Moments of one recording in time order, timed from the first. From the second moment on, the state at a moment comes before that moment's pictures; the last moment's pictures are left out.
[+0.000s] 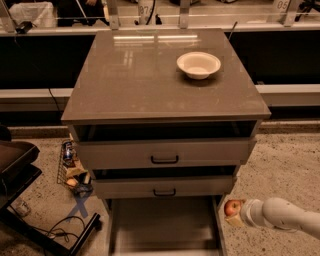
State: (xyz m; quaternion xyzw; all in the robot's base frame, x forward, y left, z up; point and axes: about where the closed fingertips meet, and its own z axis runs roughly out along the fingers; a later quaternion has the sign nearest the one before) arm 0.497 -0.317 0.357 -0.39 0.88 0.04 0.26
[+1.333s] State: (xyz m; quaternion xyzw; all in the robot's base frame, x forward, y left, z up) arm 0.476 -0.202 0.184 -0.44 0.85 0.15 0.26
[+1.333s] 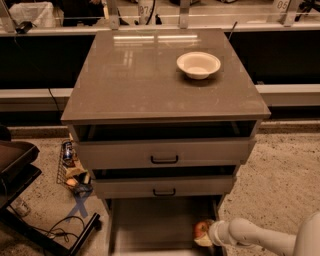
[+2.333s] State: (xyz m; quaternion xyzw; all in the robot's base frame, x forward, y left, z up) arm 0.493 -0.097 0.142 -0.46 0.81 0.21 0.28
